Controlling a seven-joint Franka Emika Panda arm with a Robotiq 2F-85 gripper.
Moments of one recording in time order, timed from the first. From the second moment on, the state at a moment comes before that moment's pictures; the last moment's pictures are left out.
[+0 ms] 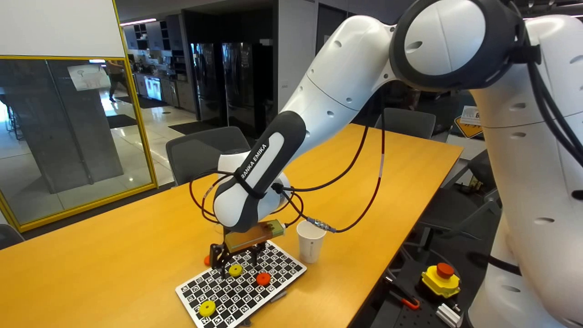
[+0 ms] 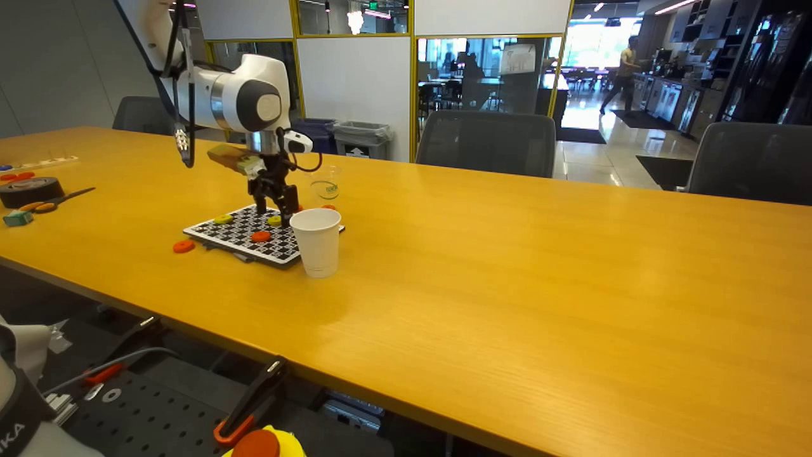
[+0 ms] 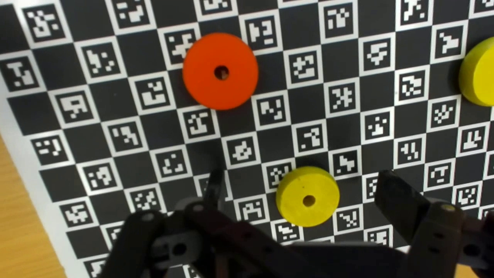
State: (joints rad) arm 0.22 0.47 0.07 -2.14 0.10 2.59 0.42
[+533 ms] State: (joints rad) arm 0.24 0.49 0.06 -2.11 0.10 2.59 0.44
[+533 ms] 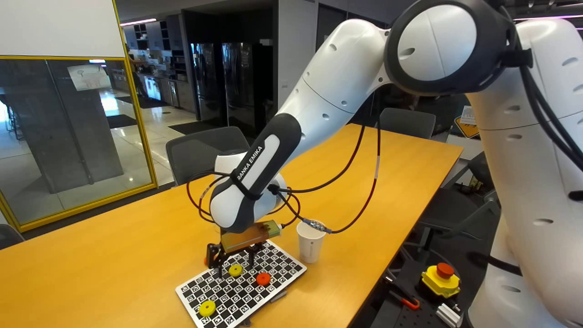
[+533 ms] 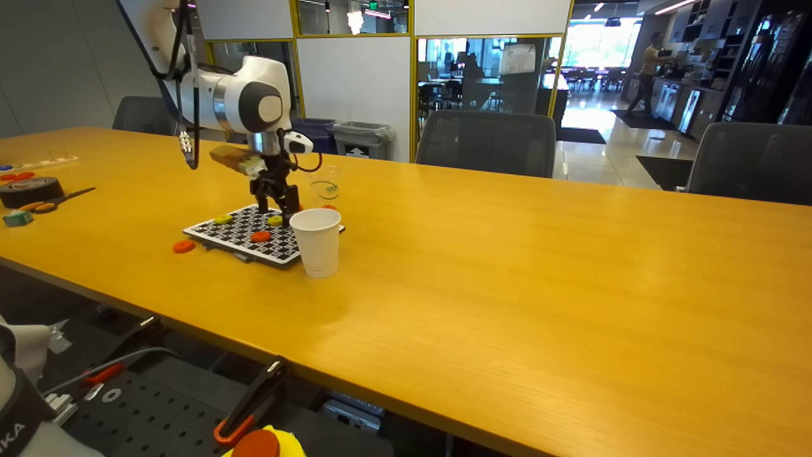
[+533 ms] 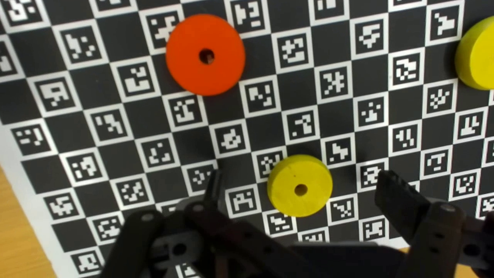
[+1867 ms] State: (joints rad) arm 0.25 0.36 0.00 -2.16 0.09 2.55 0.52
